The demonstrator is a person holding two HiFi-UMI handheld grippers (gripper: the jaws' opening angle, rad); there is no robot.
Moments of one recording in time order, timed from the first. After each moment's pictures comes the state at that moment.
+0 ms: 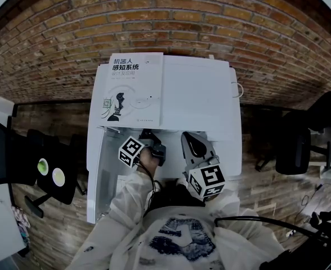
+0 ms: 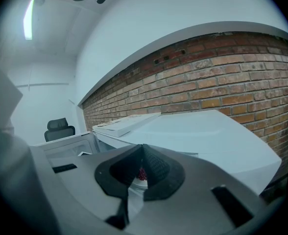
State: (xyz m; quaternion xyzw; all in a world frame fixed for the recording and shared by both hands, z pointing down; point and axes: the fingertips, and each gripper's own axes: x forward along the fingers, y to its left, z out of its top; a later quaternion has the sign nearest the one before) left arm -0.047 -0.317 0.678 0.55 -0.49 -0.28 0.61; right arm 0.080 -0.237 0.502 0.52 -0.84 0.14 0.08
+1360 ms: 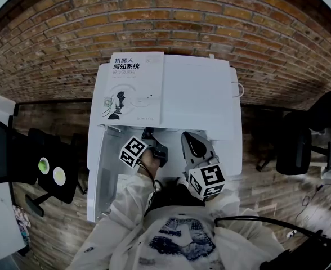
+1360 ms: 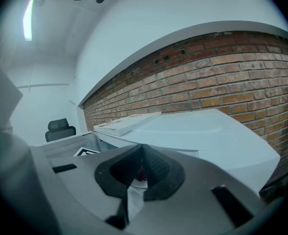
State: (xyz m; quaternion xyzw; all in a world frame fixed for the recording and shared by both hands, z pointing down) left arm -0.047 -0.311 0.667 0.58 -0.52 -0.24 0.58; right arm 0.080 -0.234 0.504 0.52 -0.84 0.14 0.08
